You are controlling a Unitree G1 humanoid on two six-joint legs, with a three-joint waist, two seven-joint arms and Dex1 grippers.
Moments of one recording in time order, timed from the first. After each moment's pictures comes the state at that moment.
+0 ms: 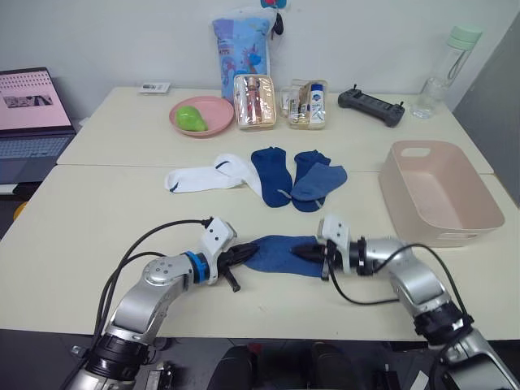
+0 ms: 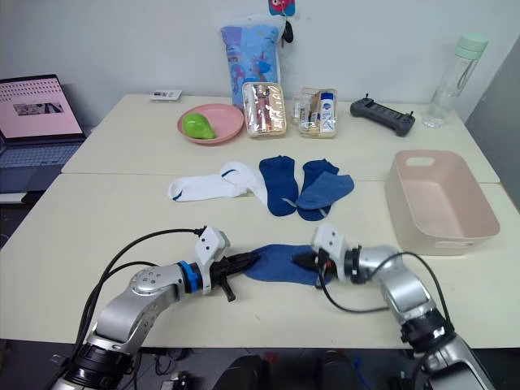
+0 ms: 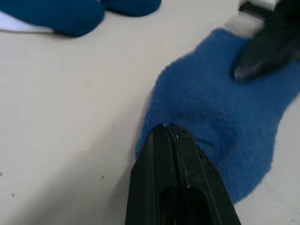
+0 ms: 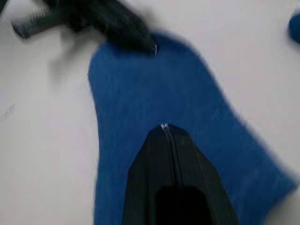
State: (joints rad) left arm -0.15 0.53 -0.15 -0.13 -0.33 0.39 -0.76; right arm -0.32 -0.49 0.30 0.01 0.18 0.28 0.98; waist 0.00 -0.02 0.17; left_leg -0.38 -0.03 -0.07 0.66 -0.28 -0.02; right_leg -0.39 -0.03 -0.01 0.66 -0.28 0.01
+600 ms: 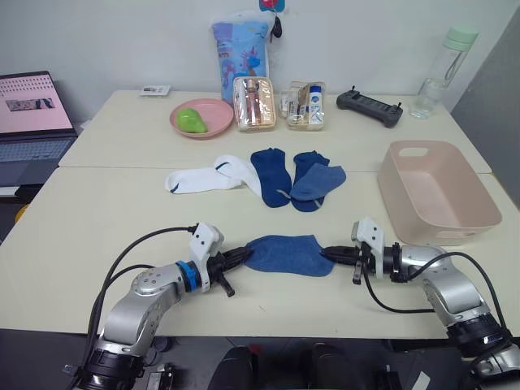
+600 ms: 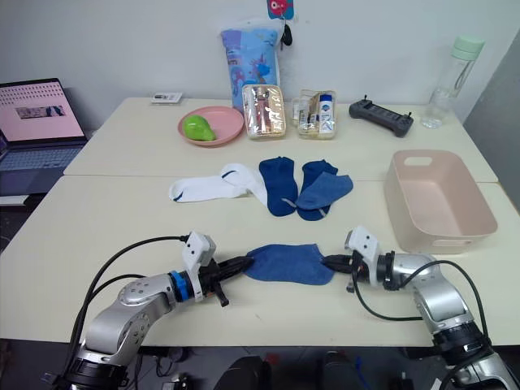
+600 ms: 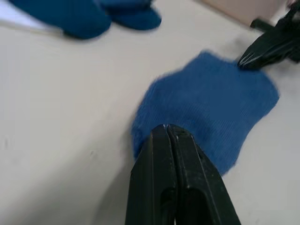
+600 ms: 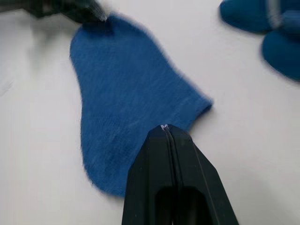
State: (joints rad) left arm -0.07 0.50 0.01 -0.26 -0.49 0.46 -0.76; right arm -0.29 -0.59 0.10 -0.06 0.33 0.37 0.98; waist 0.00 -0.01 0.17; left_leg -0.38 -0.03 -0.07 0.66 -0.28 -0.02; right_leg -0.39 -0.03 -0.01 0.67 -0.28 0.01
